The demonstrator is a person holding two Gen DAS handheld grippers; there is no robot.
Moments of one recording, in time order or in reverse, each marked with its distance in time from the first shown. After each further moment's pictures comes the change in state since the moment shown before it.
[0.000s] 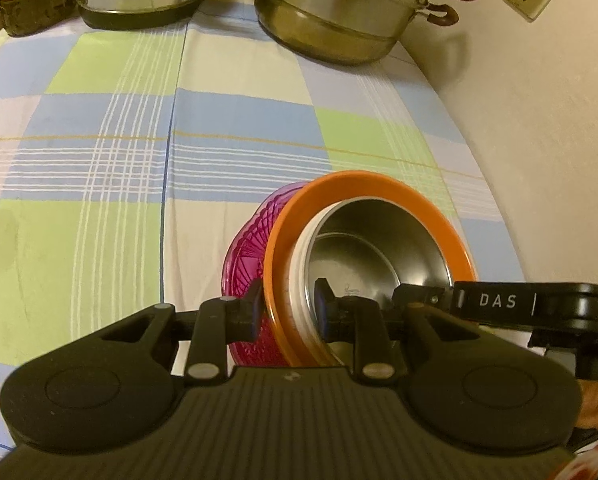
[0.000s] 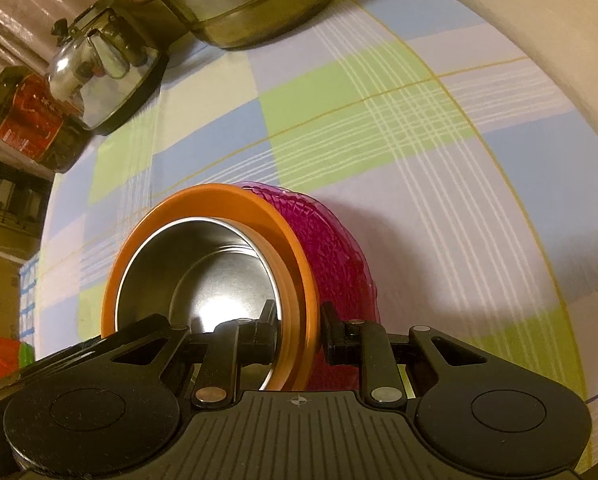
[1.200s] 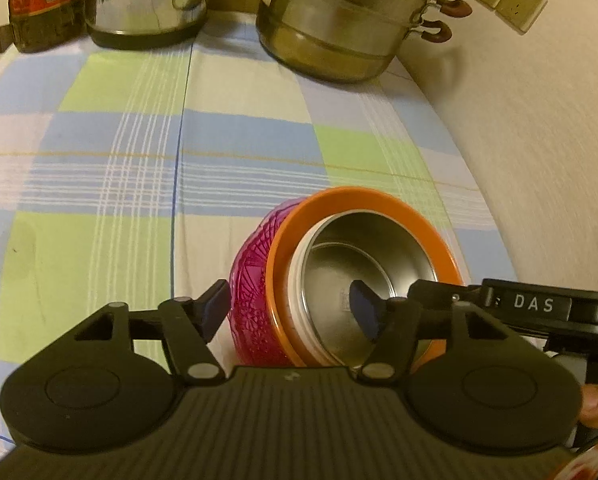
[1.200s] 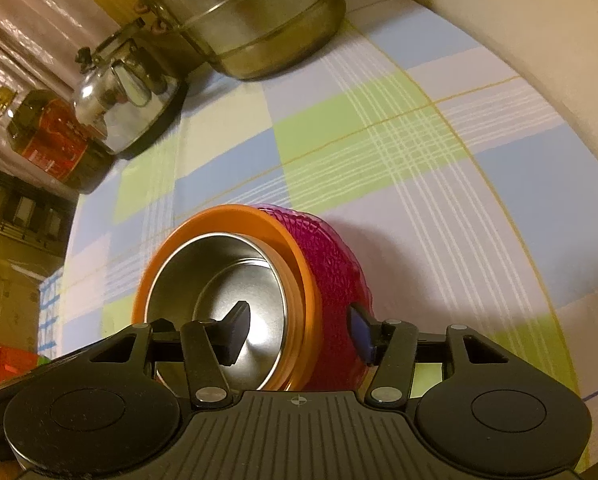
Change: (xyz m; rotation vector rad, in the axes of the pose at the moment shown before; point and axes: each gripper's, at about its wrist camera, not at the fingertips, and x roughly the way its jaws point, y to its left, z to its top) left arm -0.025 -0.005 -0.001 0.012 -0.060 0.019; right arm -0.030 -0.010 -0.007 0.012 -0.080 0.075
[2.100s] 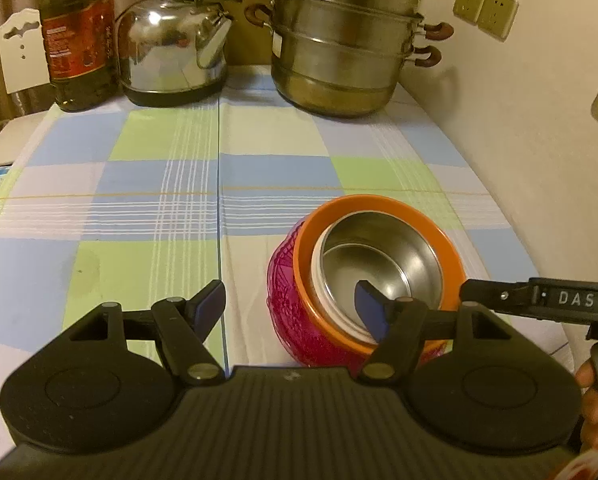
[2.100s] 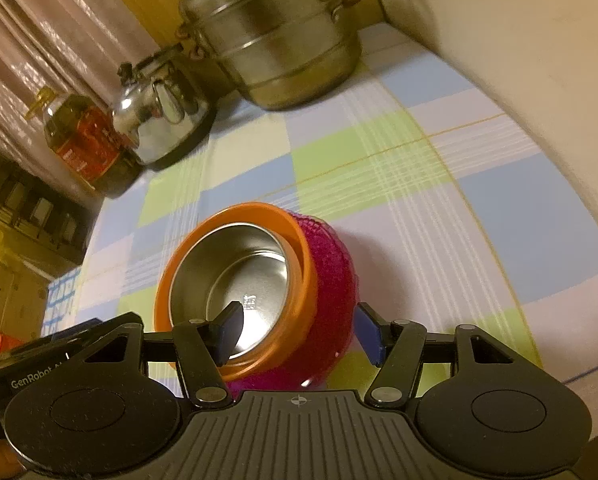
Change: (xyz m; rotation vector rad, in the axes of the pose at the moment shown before) left arm -0.055 -0.013 -0.036 0.091 -0.151 0.119; right arm -0.050 -0.006 -0.036 -0.089 -0.125 0.037
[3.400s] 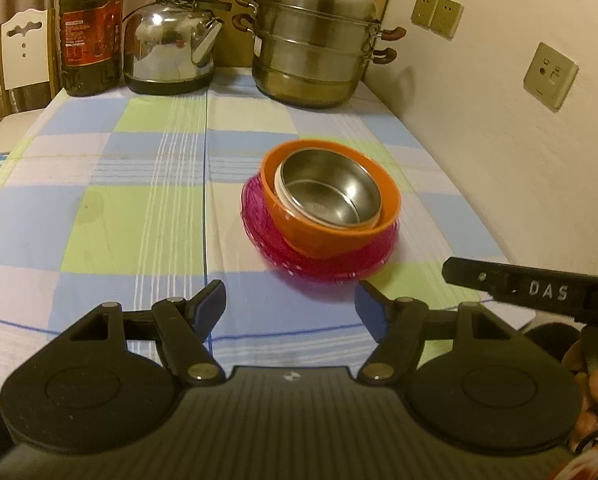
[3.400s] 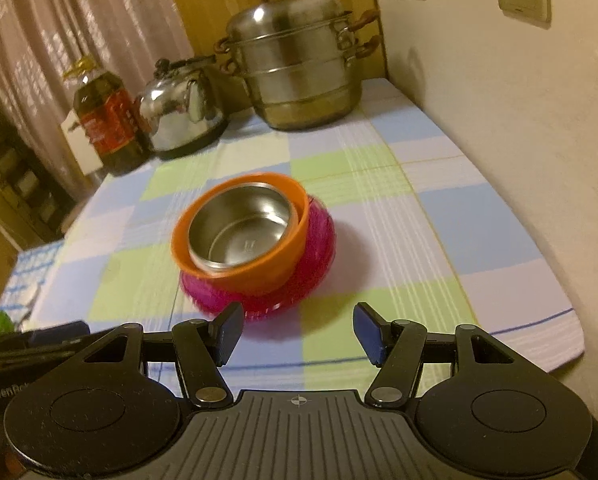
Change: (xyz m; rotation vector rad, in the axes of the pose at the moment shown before) left arm -0.075 -0.014 -0.093 -0.007 -0.052 -0.061; right arm -0.069 0.034 -0.094 -0.205 -0.130 -0.114
